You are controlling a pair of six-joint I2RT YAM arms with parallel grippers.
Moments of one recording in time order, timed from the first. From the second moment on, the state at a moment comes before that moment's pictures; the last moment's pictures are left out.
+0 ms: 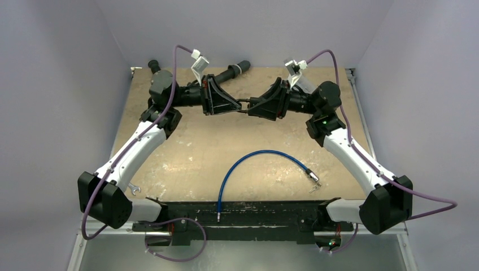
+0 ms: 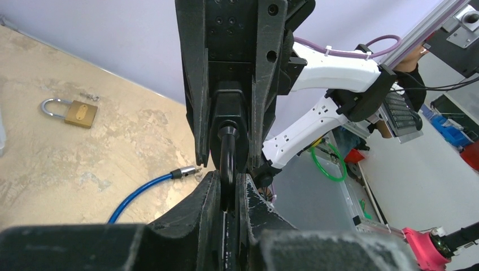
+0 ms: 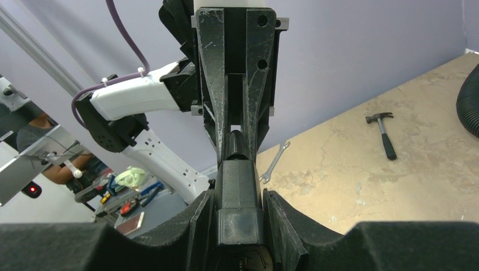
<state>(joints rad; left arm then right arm) -0.41 1.34 1.20 0.37 1.11 -0.74 0.41 1.28 1.08 0.54 -1.04 0.81</state>
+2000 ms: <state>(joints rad) -0.45 1.33 1.17 0.55 1.03 -0.80 0.42 1.36 1.17 0.65 -1.10 0.85</state>
